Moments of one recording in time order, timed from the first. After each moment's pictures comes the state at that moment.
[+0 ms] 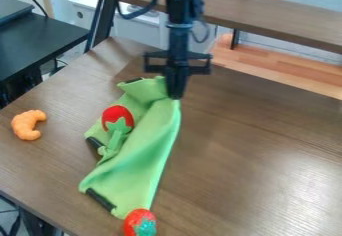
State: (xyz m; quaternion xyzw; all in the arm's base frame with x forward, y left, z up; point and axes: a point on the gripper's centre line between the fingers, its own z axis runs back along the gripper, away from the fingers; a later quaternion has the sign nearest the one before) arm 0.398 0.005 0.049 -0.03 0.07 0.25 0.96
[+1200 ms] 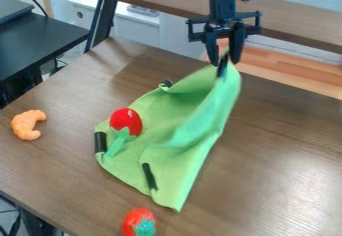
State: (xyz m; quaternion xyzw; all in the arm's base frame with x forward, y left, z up) arm 0.435 -0.043 0.105 -0.09 0.04 0.29 0.95
